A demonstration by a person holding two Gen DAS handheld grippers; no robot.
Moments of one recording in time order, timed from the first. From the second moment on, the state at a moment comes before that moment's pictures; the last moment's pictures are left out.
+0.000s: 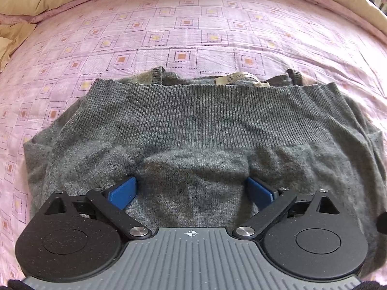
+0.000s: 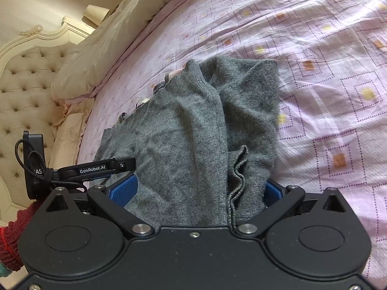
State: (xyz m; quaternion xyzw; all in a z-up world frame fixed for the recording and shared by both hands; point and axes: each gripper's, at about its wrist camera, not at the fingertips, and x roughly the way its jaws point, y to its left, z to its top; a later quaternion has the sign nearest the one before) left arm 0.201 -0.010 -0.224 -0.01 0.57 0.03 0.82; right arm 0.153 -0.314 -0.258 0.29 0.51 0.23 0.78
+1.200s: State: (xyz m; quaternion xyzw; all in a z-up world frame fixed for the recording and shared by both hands) left arm 0.042 0.175 -0.175 -0.09 0.57 0.06 0.81; right arm 0.138 -0.036 -0.146 0.04 0.54 0.24 0.81
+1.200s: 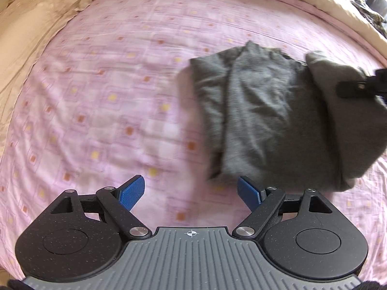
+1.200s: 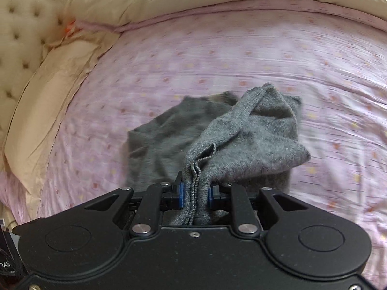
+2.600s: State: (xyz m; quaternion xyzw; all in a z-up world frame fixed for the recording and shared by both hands) left arm 0.181 0.203 -0.185 -0.15 0.57 -0.07 0.80; right arm 0.024 0.040 -0.166 -0.20 0.43 0.38 0.80
